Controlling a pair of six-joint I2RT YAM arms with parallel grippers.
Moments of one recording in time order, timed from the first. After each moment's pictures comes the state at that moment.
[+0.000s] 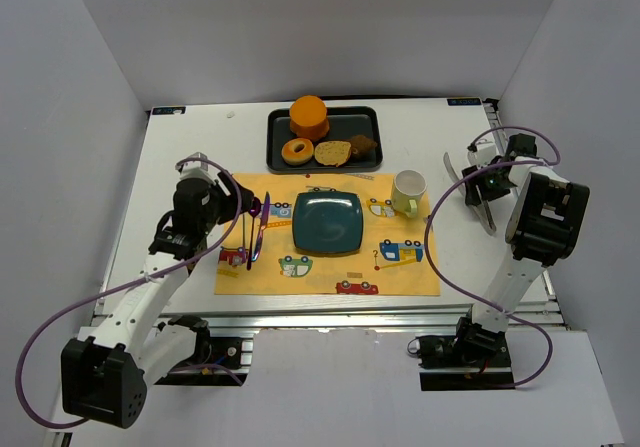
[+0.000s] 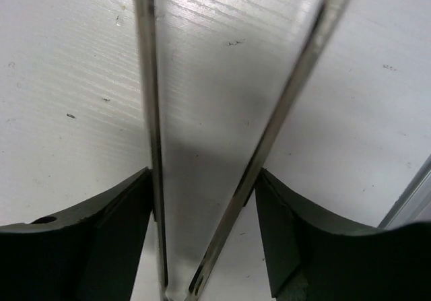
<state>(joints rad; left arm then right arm) -0.23 0.97 0.66 -0.13 -0.03 -0.59 -0.29 1.98 1.33 -0.51 -0.33 -0.67</state>
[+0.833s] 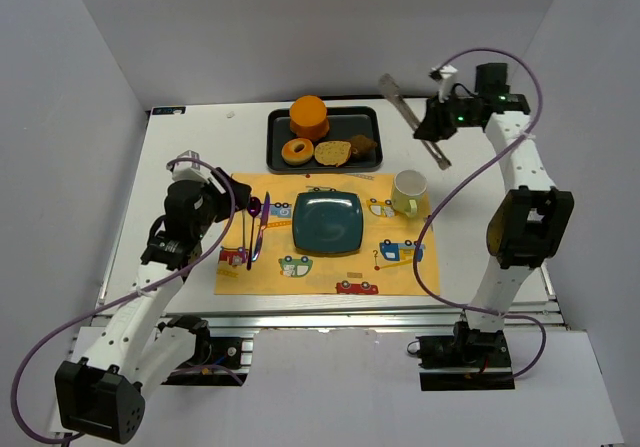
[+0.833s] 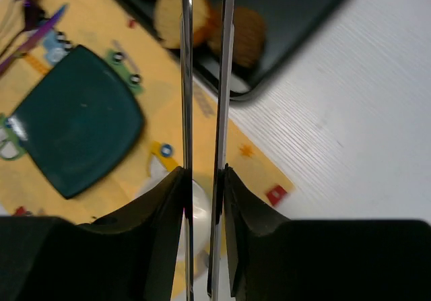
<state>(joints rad) -0.23 0.89 0.67 -0.14 -0.02 -0.62 -0.06 1.91 1.84 -0.81 -0.76 -0.48</state>
